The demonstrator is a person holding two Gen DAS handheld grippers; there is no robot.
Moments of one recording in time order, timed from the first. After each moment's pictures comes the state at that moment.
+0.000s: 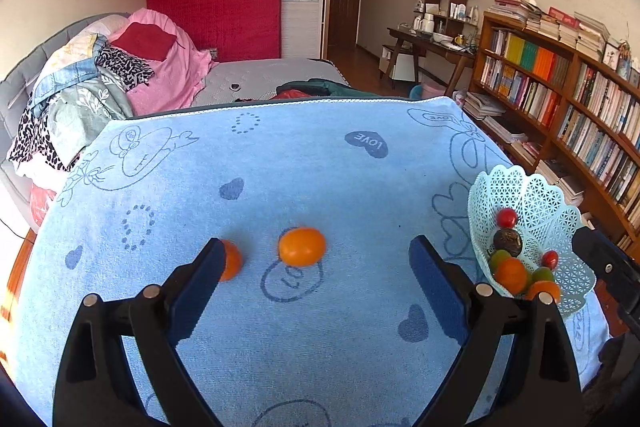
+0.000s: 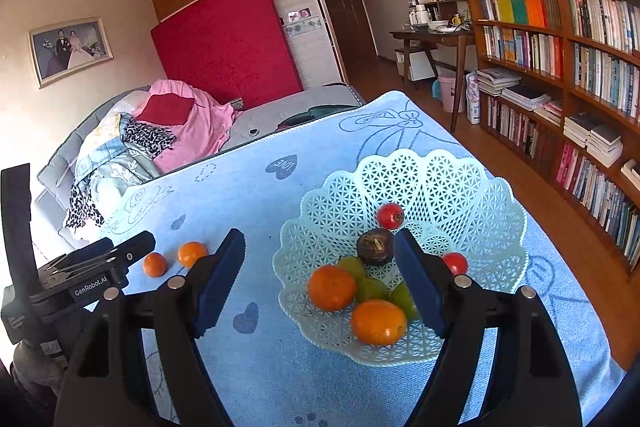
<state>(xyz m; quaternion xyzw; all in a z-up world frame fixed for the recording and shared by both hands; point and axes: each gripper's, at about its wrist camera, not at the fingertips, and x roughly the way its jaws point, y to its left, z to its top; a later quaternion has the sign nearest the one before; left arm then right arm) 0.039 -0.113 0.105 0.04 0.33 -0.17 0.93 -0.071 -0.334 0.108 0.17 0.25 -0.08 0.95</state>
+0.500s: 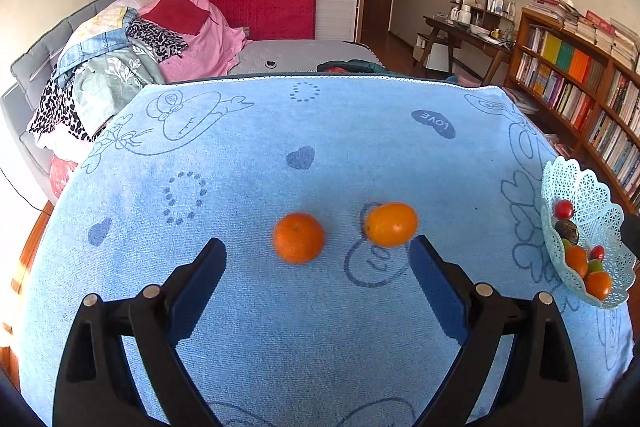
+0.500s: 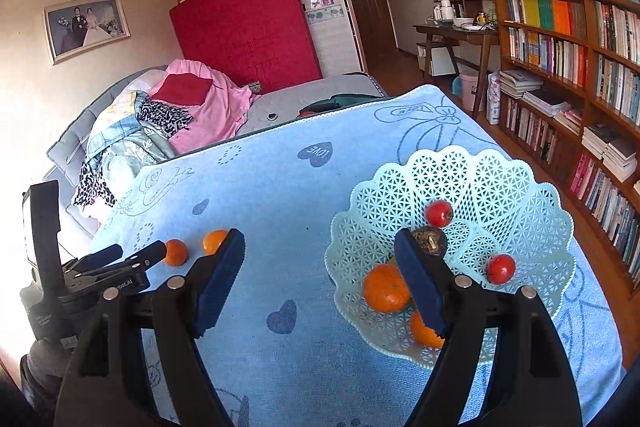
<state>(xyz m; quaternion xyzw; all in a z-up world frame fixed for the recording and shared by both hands) 0.064 -0.059 0.074 0.03 0.36 -0.12 0.92 -0.042 -0.298 0.106 0.15 0.28 -0.04 0.95</state>
